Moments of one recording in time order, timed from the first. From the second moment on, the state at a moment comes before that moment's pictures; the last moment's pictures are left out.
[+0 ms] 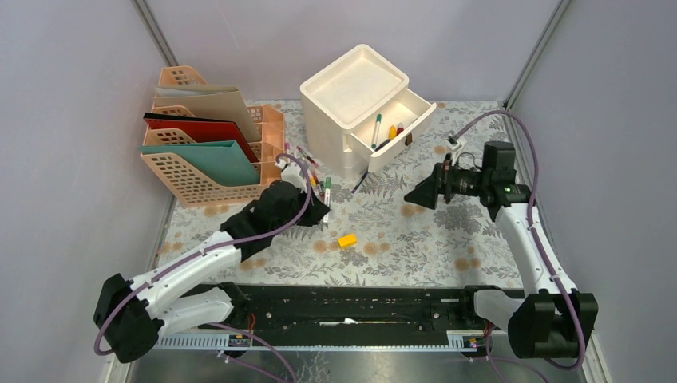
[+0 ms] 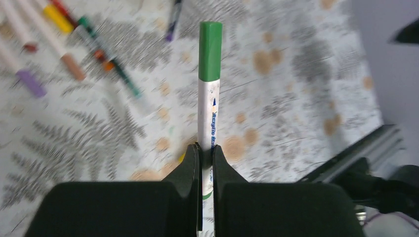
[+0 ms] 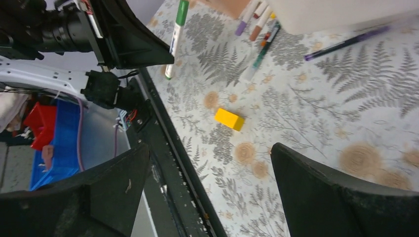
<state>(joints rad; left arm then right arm) -0.77 1.04 0.71 -0.25 -0.10 -0.63 -0.03 1.11 0.90 -0.48 -1.13 0.01</state>
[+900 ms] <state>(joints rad) -0.86 1.28 0.93 0.26 0.13 -0.72 0.23 1.26 0.95 0.22 -1.06 0.79</state>
